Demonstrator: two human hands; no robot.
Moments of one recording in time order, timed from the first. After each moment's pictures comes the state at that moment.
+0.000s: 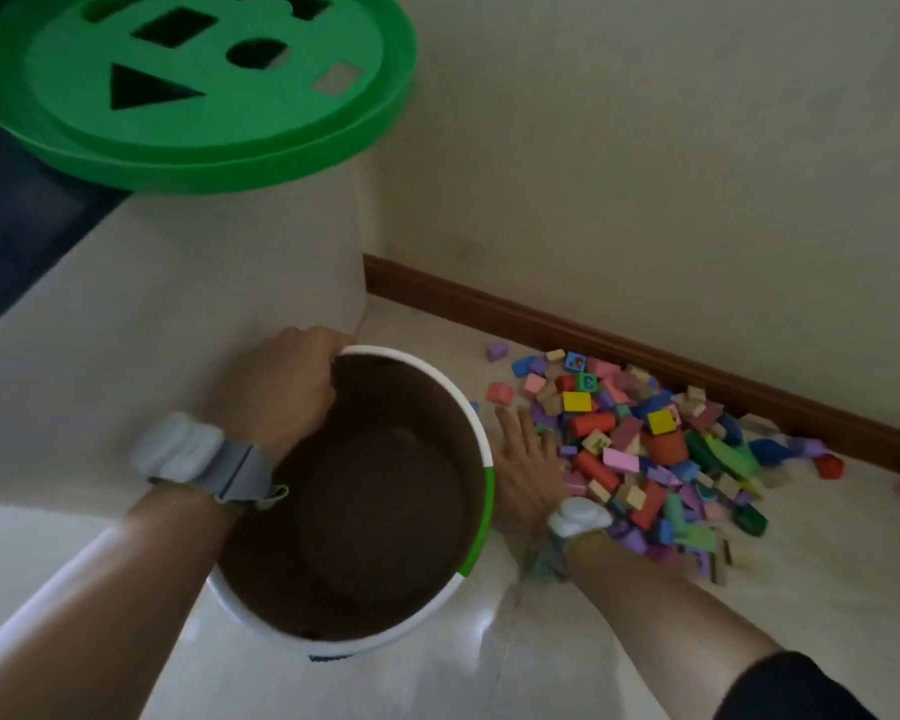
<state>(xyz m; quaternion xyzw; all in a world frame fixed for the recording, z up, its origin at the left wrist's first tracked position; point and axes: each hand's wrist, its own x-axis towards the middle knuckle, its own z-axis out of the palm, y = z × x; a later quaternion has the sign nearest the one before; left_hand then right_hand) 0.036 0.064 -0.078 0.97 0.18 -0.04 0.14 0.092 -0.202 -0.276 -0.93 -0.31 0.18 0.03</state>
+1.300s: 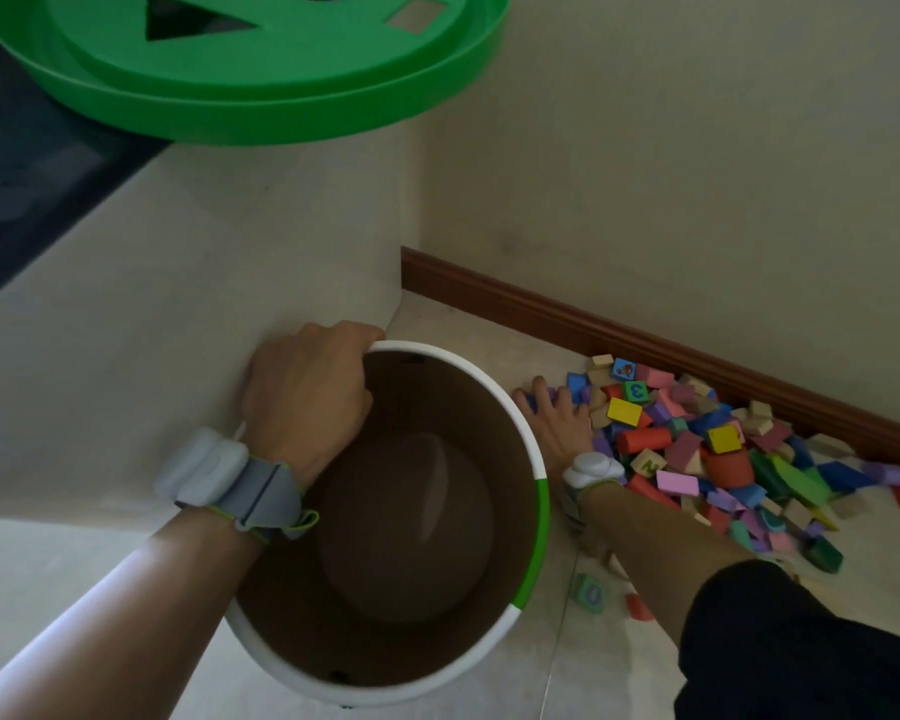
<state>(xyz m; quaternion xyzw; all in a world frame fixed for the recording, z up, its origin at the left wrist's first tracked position) 0.028 0.071 -0.089 0.98 0.17 0.04 0.05 0.161 -0.162 -0.303 -0.95 -0.30 0.09 -0.09</state>
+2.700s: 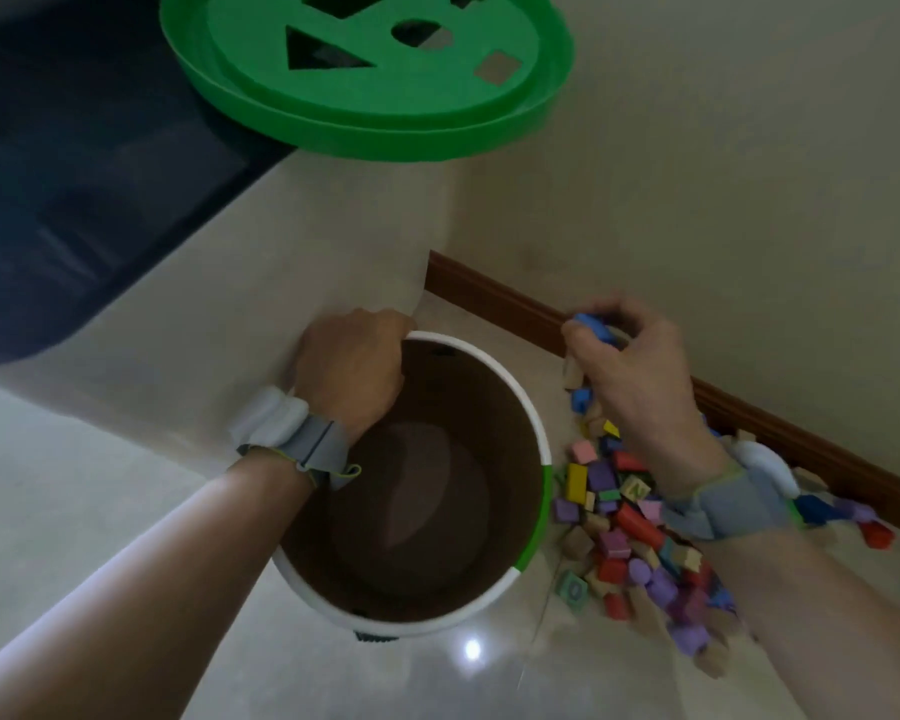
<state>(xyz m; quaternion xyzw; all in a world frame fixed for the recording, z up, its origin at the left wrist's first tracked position) 0.027 0.075 -0.095 0.98 0.16 0.07 0.06 0.127 -0.145 -0.072 -0.82 -0.13 0.04 0.56</state>
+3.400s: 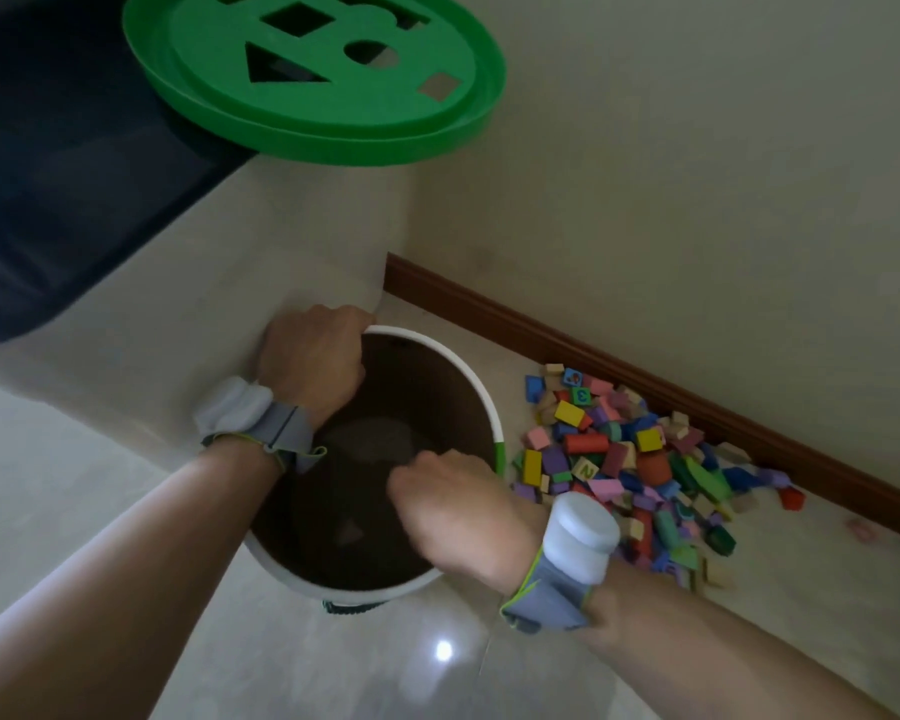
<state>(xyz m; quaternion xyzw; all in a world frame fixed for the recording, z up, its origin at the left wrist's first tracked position) 0.027 0.077 -0.098 0.98 0.15 0.08 0.06 0.002 -0.110 -0.060 -0.84 -0.49 0.23 -0.01</state>
